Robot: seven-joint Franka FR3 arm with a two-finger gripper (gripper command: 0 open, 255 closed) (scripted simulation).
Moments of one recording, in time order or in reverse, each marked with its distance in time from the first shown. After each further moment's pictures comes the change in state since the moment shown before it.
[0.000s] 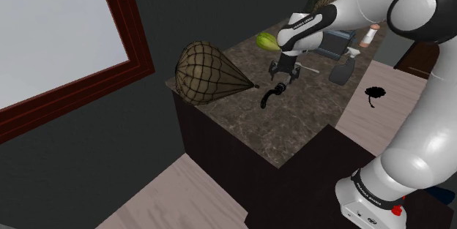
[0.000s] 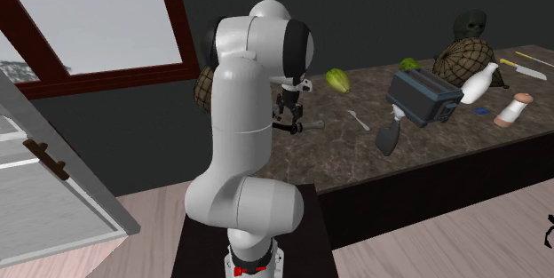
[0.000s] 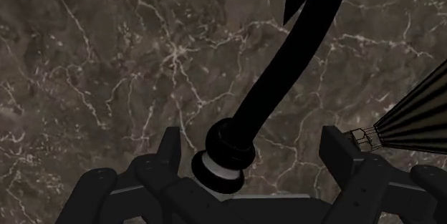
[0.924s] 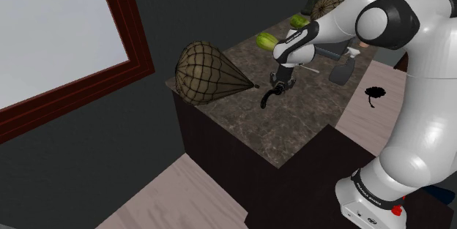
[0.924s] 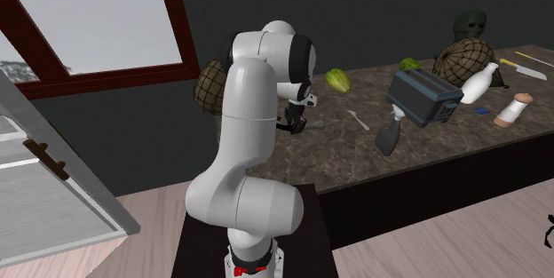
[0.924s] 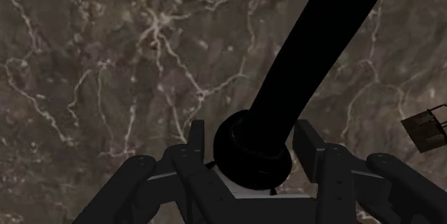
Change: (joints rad) arm -0.038 0.214 -0.005 0.089 0.062 0.111 0.022
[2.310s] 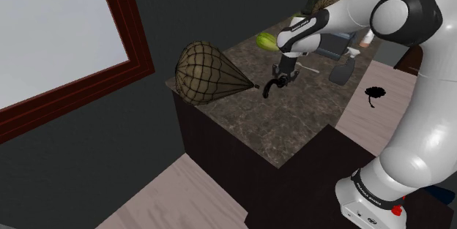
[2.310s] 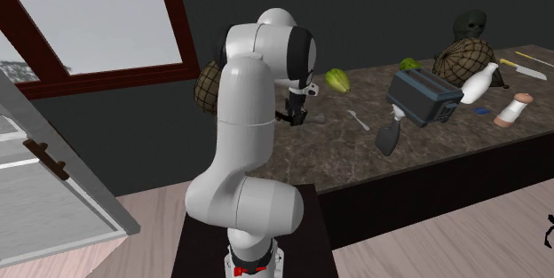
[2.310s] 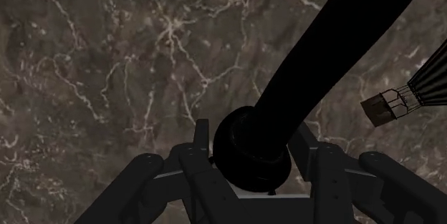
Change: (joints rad) arm 0.010 -0.108 -0.016 -0.001 -0.027 -0.105 0.023
